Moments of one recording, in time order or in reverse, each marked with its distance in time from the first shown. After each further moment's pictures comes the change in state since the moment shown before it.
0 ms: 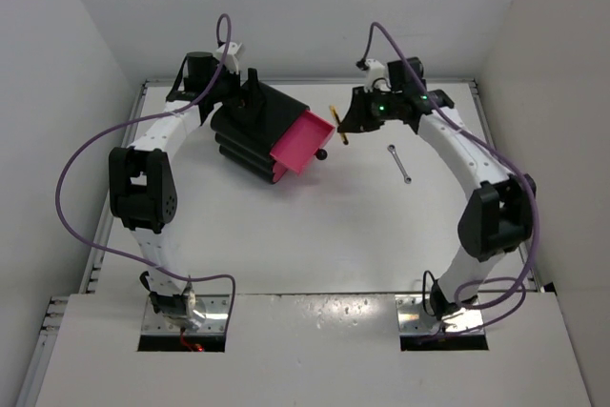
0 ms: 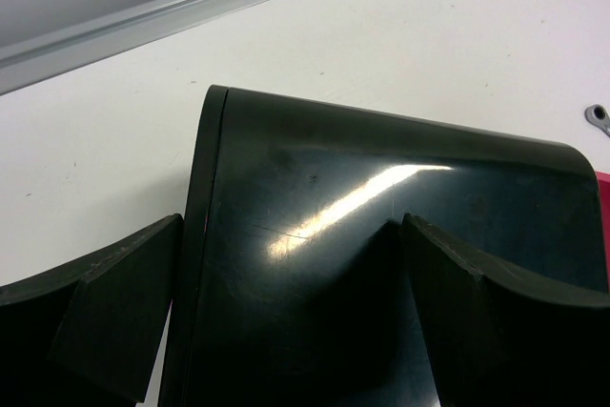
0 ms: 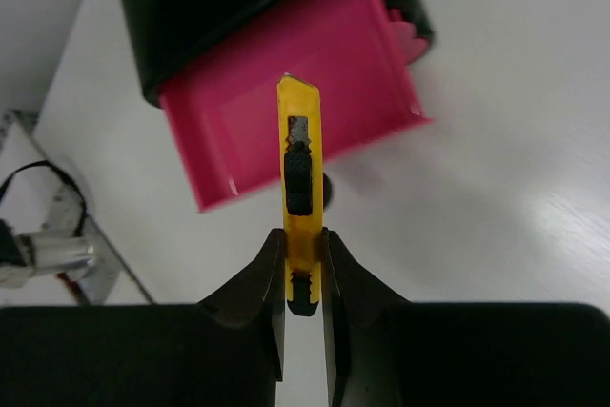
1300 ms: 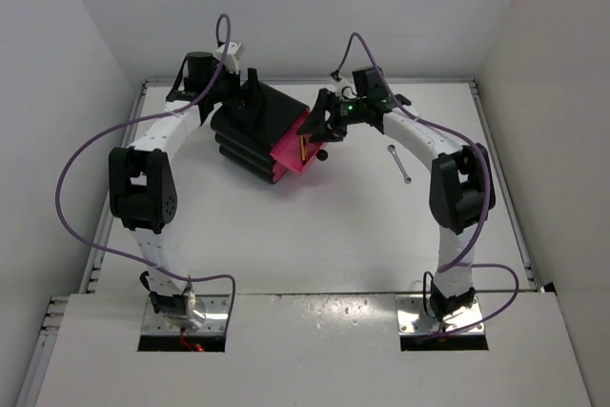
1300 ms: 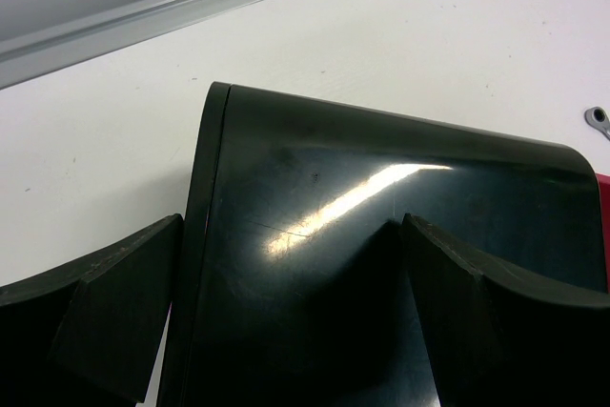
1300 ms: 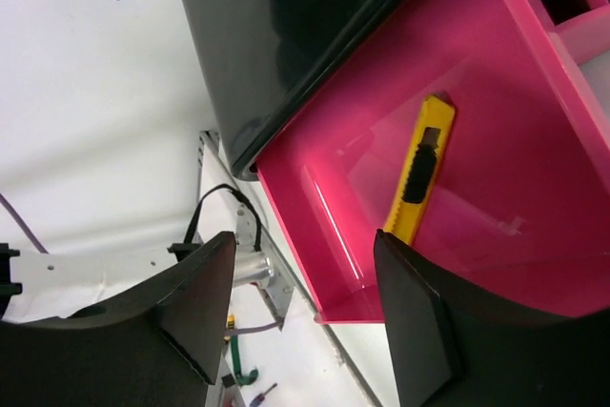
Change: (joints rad) left arm 0.000 -0.001 0.001 -0.007 -0.009 -0.010; right arm 0.123 0.306 0.088 0.231 -0.234 0.539
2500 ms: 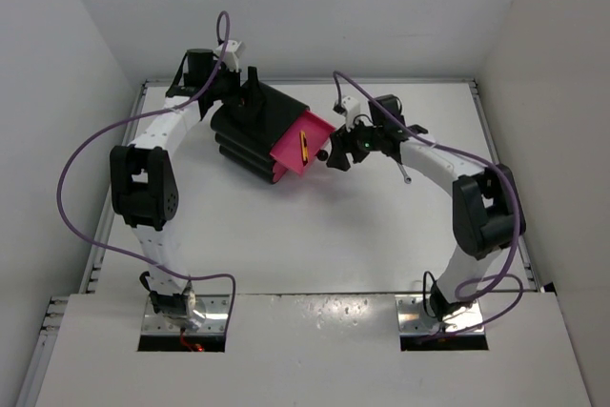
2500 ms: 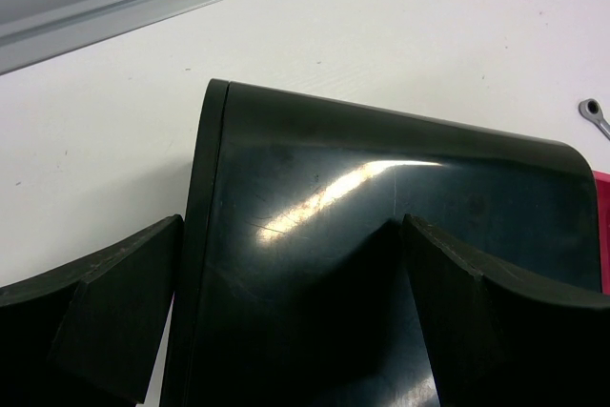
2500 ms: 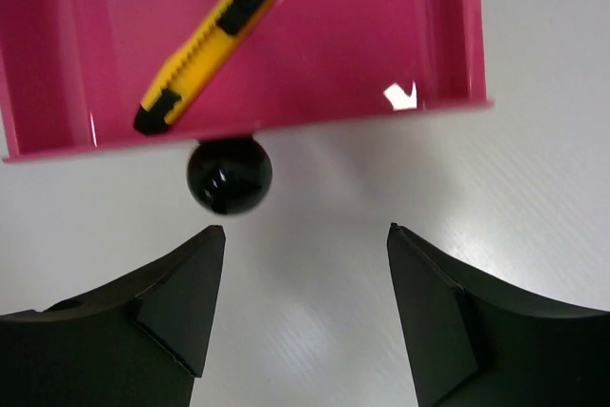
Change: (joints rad) left arm 0.003 0.030 0.066 -0.079 0.016 0.003; right arm -0.021 -0.252 -0.425 0.116 0.251 -0.836
